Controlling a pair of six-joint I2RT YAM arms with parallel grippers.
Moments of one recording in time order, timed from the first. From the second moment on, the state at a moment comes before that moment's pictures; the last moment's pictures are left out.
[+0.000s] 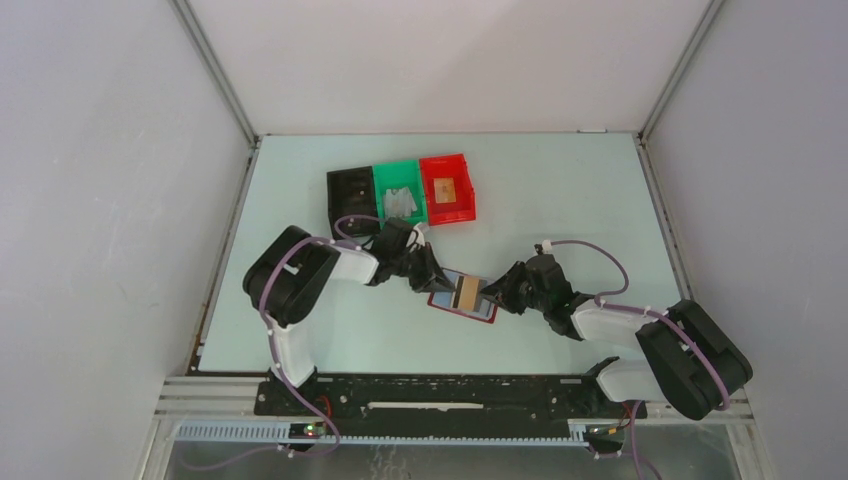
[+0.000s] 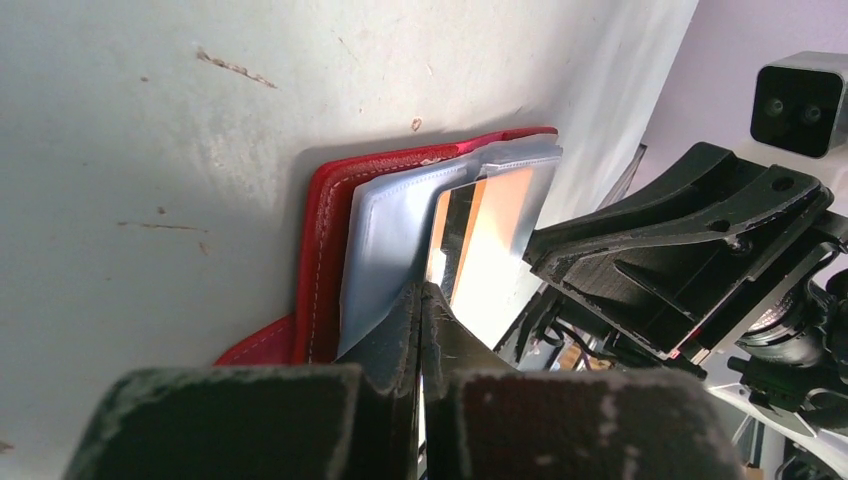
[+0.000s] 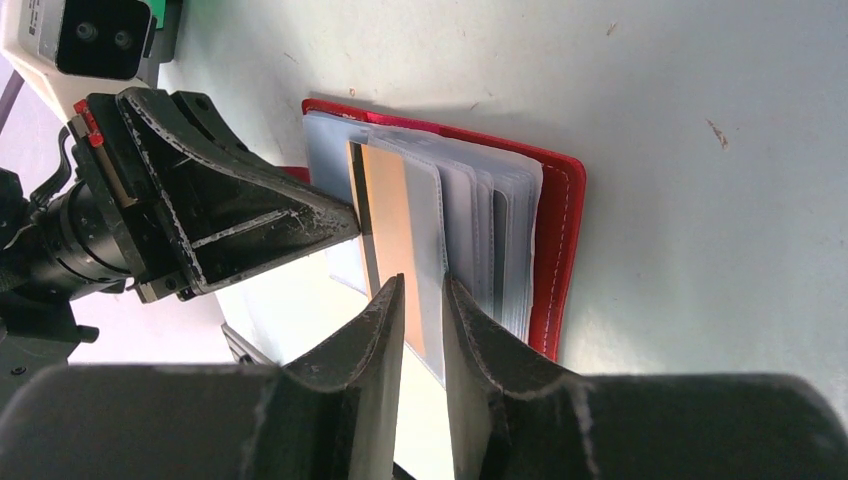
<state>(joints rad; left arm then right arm) -0.57 1.88 0.81 0.26 0.63 -0.95 0.55 1.31 0.32 0.33 -0.15 1.16</state>
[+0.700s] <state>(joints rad) -0.57 1.89 0.81 0.32 0.70 -0.95 0.55 1.31 0.32 0.33 -0.15 1.16</state>
